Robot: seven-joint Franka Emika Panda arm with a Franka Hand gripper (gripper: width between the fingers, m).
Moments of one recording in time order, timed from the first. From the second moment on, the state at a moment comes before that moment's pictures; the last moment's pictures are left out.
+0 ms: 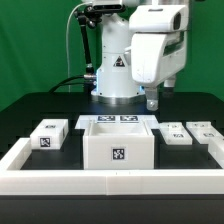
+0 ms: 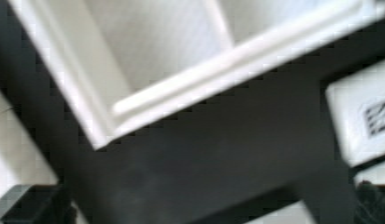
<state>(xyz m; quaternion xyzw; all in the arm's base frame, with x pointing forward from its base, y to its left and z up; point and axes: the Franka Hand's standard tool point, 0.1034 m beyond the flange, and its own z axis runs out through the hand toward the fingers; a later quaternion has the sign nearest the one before) 0.530 0.038 0.102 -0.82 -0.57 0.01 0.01</state>
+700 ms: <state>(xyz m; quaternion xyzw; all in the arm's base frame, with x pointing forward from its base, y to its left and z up) 0.525 0.033 0.096 -0.77 -0.64 0.01 0.00</state>
